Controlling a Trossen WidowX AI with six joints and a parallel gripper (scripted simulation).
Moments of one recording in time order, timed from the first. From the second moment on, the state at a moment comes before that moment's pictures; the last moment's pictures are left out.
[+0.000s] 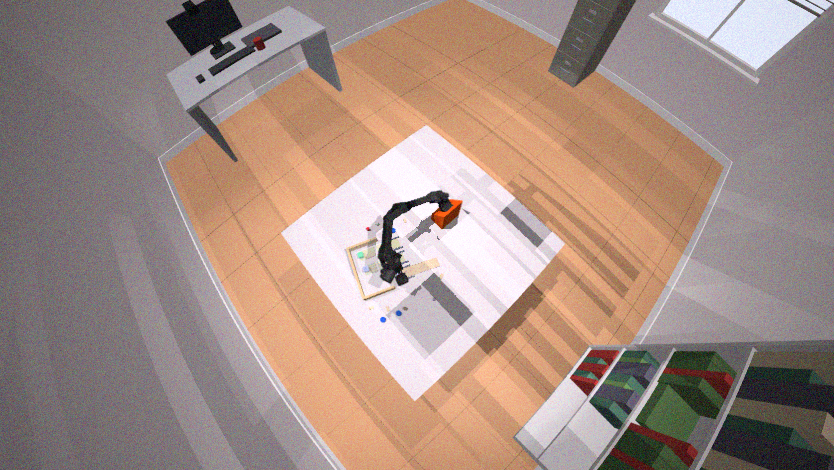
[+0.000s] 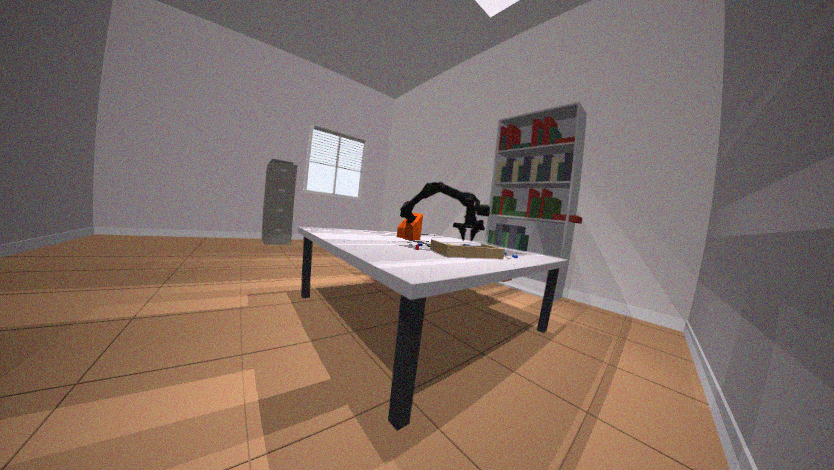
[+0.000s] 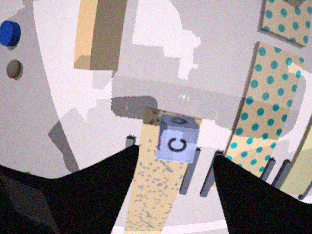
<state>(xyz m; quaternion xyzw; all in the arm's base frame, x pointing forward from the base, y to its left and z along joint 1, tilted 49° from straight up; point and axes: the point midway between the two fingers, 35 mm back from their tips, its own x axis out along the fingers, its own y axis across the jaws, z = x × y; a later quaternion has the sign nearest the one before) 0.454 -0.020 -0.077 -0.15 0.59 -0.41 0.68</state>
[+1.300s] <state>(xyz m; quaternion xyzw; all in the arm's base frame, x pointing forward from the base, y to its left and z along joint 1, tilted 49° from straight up) 0.452 -0.051 -0.103 -0.16 0.59 -0.41 0.68</state>
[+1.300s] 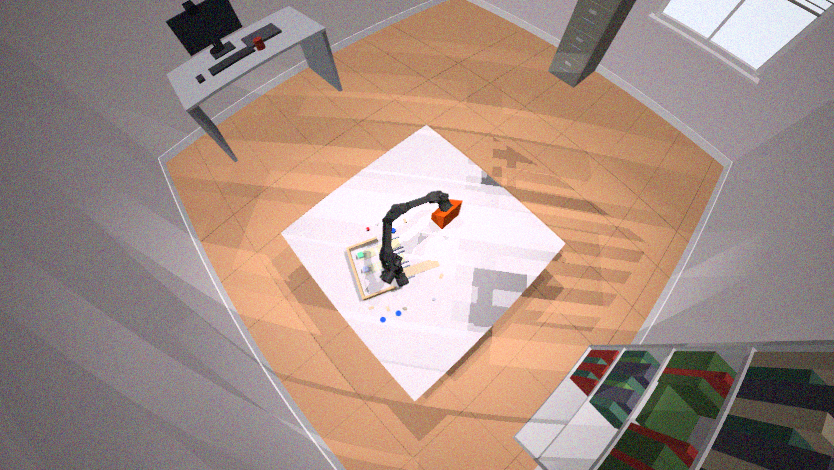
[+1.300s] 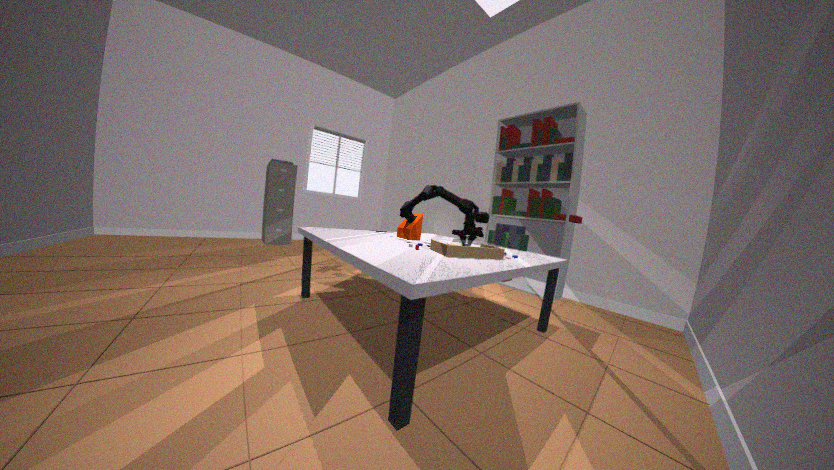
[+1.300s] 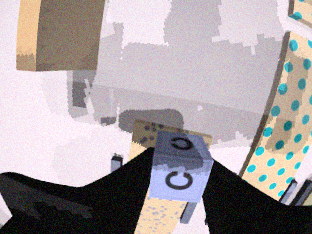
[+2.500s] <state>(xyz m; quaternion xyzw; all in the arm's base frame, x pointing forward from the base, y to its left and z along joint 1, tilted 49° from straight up) 0.359 -0.022 -0.069 -0.17 0.59 -0.41 0.67</state>
